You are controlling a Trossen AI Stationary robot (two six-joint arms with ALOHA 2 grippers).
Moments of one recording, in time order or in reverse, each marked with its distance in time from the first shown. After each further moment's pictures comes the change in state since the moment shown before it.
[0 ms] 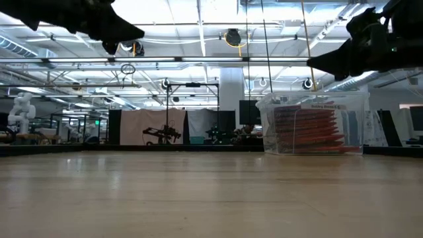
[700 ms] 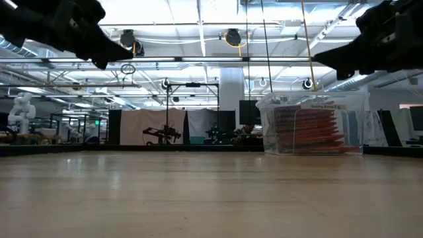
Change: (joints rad) left arm -0.059 -0.078 -0.169 0.059 -0.077 0.050; right arm 0.223 -0.001 -0.021 0.057 0.121 -0.001
